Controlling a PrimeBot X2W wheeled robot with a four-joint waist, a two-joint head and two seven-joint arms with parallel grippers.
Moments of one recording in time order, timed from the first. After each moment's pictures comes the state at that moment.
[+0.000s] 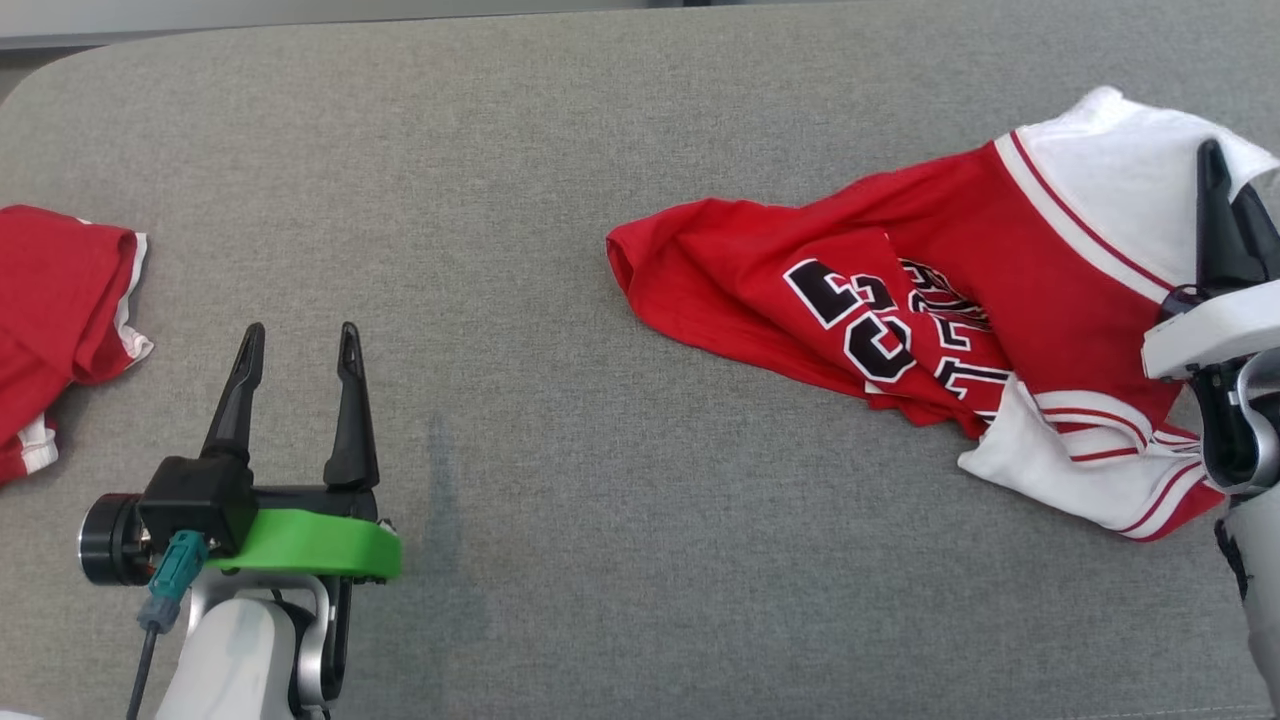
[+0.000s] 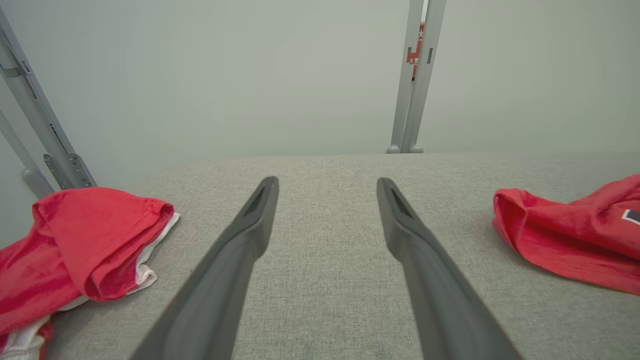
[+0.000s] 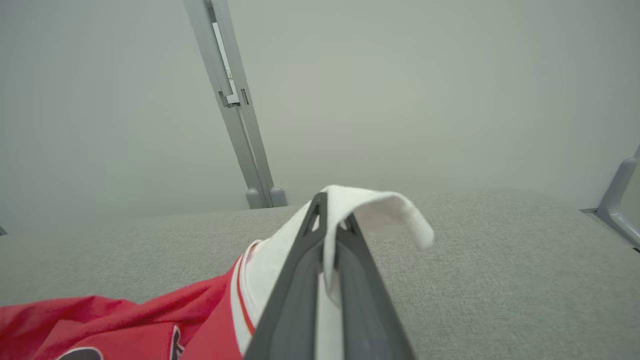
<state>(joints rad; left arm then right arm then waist) -0.21 0.19 -0.18 0.13 -0.29 0.07 -0.26 -0.48 -0.31 -0.07 0.37 0.38 0.13 -0.19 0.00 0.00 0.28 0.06</state>
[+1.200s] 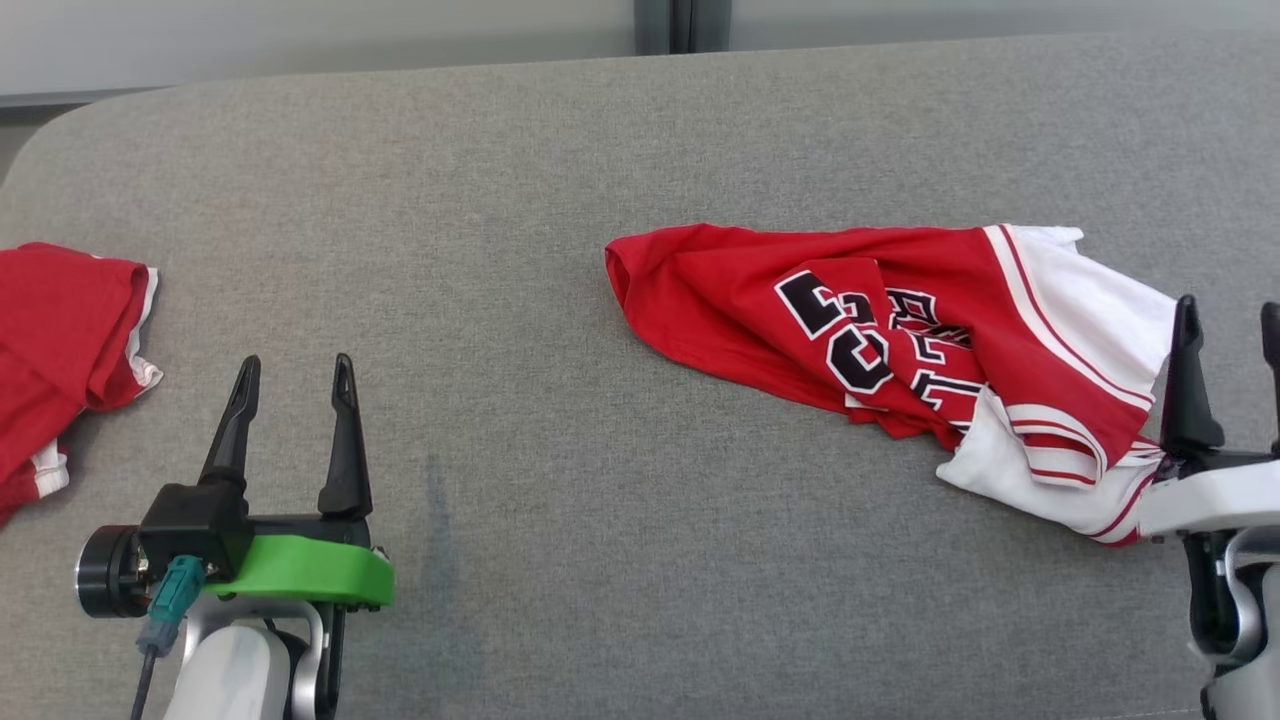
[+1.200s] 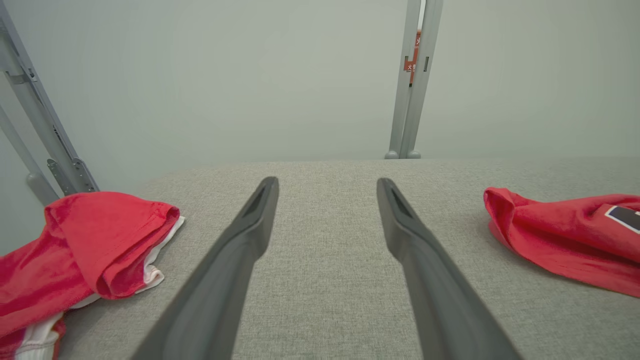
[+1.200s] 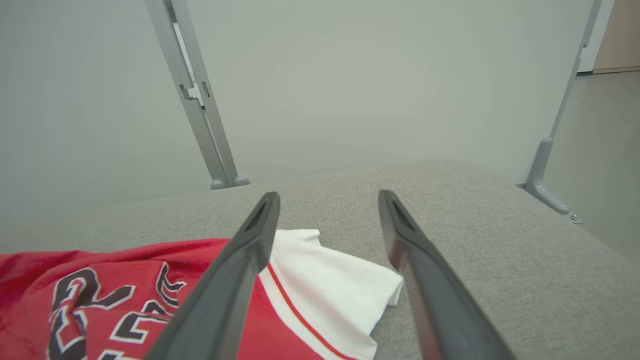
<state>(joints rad) -0.18 0.19 -0.17 0.14 -0.28 0.06 -0.26 -0.22 -0.22 -0.21 0.25 0.28 0.13 -0.26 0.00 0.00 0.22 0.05</state>
